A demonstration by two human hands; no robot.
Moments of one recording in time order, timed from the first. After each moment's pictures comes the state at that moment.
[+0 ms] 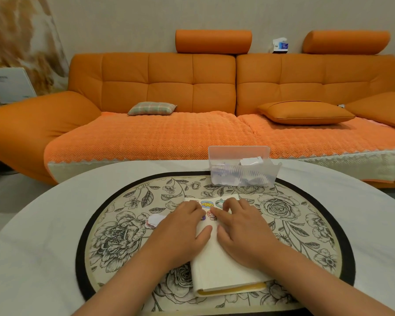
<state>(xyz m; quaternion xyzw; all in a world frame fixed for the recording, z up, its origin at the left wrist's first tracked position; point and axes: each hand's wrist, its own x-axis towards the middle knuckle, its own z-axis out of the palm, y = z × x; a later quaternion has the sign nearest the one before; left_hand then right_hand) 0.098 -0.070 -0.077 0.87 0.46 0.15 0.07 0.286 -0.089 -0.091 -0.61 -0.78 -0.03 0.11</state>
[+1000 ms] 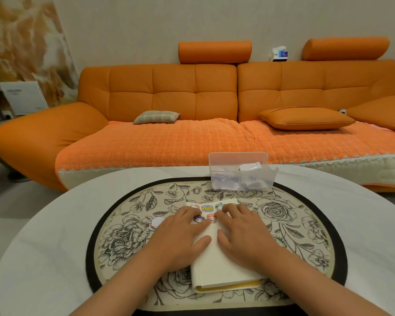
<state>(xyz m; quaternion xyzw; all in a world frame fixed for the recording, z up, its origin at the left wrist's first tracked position) 0.093 -0.080 -0.069 0.88 0.47 0.02 0.04 0.287 -0.099 -0.083 -0.62 -0.78 -0.02 0.08</state>
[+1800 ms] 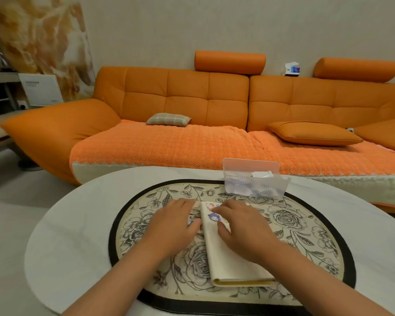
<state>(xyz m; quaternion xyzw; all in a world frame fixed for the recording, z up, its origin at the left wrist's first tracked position) 0.049 -0.084 -0.053 0.82 0.56 0.15 0.04 0.247 -0.107 -0.045 -0.57 -0.81 -0.02 0.14</state>
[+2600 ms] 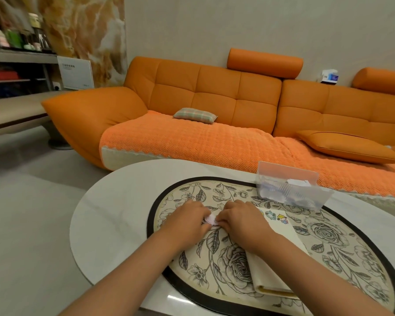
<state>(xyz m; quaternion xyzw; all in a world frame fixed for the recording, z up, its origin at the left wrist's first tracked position) -0.010 -0.060 -0.087 0.81 0.54 0.18 0.12 0.173 -0.059 -0.062 -0.49 -0.87 -0.07 0.06</state>
